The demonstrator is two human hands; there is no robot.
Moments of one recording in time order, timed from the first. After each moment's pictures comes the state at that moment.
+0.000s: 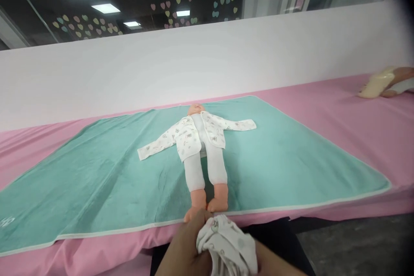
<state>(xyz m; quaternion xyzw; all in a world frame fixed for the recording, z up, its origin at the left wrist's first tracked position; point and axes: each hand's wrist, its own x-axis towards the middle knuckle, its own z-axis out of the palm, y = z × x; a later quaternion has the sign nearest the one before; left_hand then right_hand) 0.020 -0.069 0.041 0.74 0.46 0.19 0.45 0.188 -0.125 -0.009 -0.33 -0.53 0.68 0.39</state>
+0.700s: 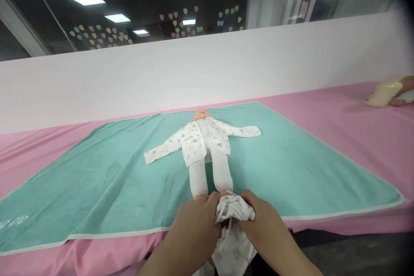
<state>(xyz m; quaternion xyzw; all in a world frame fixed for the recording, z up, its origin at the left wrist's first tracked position) 0.035 -0.031 0.047 0.89 0.41 0.05 0.18 0.200 -0.086 0.009 -0.70 -0.53 0.32 0.35</state>
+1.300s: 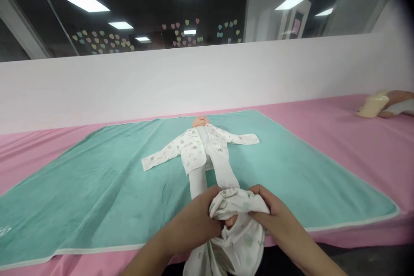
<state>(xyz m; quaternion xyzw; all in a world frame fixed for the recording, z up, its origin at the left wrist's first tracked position) 0.041 -0.013 0.080 0.72 0.32 0.14 0.60 0.226 -0.080 0.037 -0.61 -0.45 0.46 0.46</state>
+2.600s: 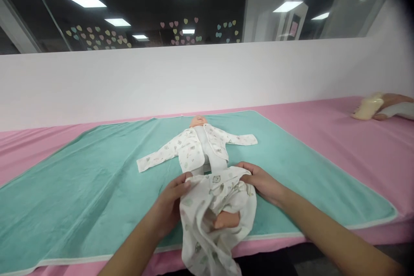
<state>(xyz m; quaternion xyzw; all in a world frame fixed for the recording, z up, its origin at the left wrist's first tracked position) 0.009 0.040 0.037 0.48 0.27 0.34 0.76 0.276 0.005 0.010 -0.48 -0.47 0.56 0.48</state>
